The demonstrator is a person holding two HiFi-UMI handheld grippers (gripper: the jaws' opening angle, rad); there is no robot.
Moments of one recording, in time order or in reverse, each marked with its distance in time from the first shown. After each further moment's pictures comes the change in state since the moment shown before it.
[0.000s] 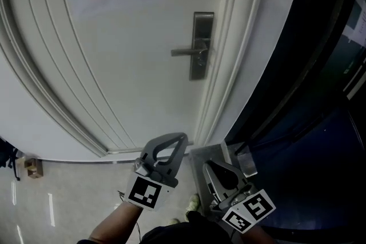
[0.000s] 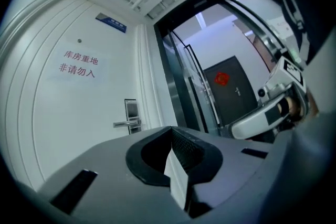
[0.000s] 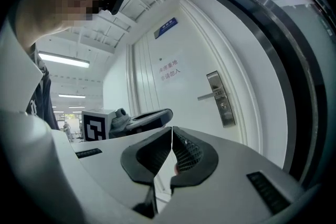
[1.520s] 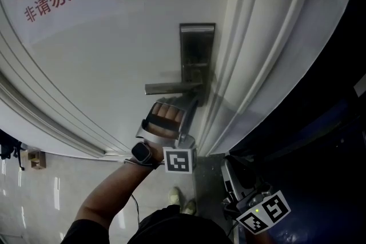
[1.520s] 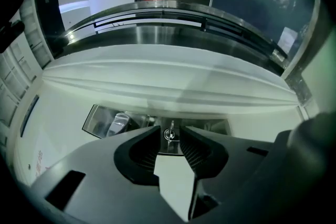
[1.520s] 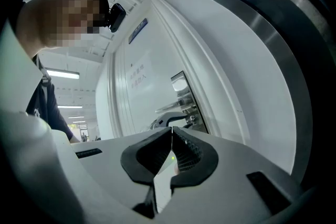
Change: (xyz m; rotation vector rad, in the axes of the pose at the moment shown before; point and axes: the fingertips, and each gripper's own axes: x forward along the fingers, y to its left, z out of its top) left arm 0.281 0.133 -0.117 1.255 0.437 0.280; right arm 0.105 -0.210 0.046 0.091 -0.041 0.030
